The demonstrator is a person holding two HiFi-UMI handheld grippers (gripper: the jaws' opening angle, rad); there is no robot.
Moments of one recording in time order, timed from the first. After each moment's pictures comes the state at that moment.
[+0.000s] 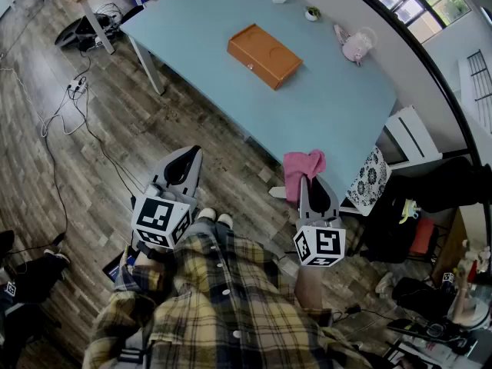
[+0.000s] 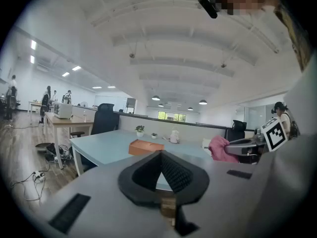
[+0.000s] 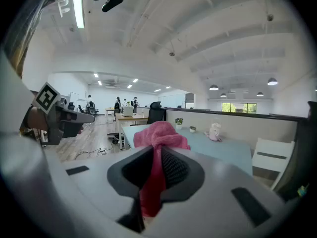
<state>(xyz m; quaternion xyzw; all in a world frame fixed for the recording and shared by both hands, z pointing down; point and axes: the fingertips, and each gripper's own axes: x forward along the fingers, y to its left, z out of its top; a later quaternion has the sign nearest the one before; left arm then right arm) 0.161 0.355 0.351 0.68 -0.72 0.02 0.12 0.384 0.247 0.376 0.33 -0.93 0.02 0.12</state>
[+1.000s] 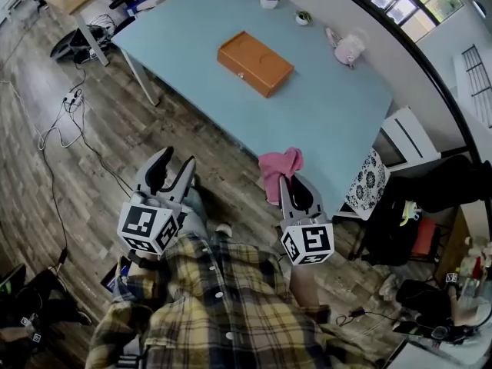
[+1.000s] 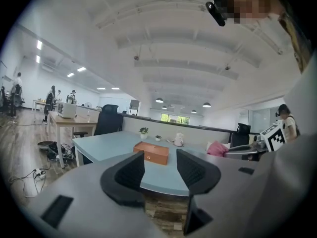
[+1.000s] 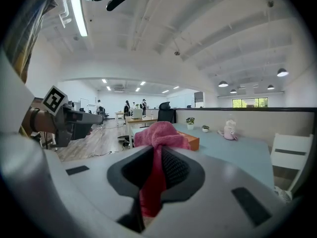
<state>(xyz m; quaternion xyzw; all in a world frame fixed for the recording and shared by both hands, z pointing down) 0.144 0.352 0.351 0.66 -0.74 0.00 0.13 0.349 0.247 0.387 0.27 -0.96 0.04 0.11</state>
